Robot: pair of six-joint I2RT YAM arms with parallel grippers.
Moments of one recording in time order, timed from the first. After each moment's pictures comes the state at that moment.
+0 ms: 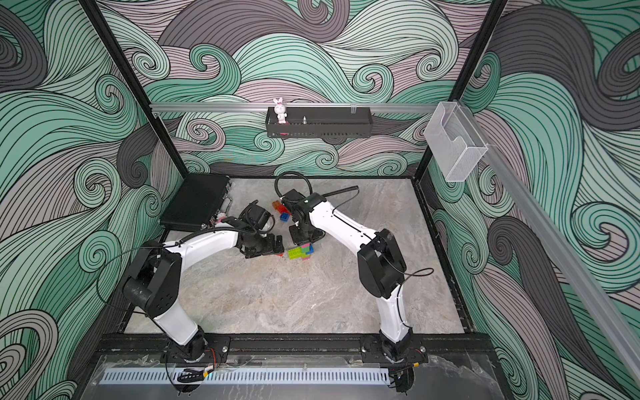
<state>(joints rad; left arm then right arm) -0.51 1.69 1.12 -0.65 0.14 -0.57 0.73 2.00 1.76 -1.14 0.01 0.32</state>
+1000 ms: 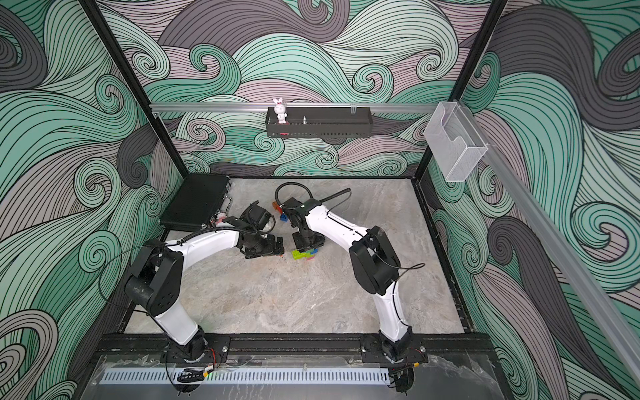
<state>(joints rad) -0.51 1.70 1.12 -0.66 0.14 -0.53 0.74 2.06 1.73 -1.17 0.08 0.37</state>
